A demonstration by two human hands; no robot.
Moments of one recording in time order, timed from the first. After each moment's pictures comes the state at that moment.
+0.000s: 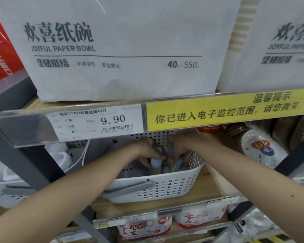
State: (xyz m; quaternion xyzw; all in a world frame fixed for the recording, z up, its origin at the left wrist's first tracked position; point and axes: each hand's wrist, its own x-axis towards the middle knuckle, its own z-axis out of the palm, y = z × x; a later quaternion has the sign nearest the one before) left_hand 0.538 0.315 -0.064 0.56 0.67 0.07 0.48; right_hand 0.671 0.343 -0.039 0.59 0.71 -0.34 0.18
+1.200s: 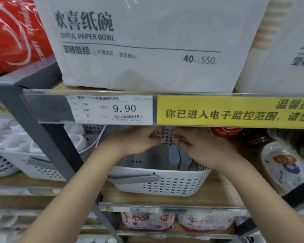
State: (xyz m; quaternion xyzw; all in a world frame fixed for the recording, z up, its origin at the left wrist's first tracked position) left_hand 0.522 0.246 0.005 0.71 0.63 0.17 0.28; right_hand 0.703 0.285 0.001 0.40 0.90 -0.14 -0.07
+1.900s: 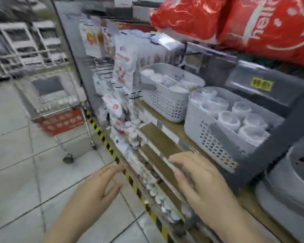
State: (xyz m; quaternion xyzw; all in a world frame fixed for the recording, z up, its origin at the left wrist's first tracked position) left_hand 0.402 -0.166 -0.087 0.27 0.93 0.25 0.05; right_hand 0.494 0.068 -0.039 -0.05 0.94 -0.28 -0.17
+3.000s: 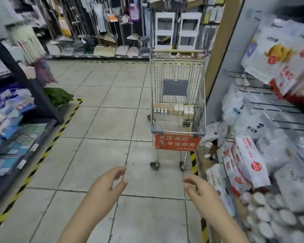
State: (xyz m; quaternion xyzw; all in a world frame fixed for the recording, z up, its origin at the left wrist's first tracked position) left_hand 0.065 -0.544 -0.140 -0.20 0.90 0.39 0.00; right_hand -0.039 -0.288 -0.173 -0.16 0.90 -0.37 0.19
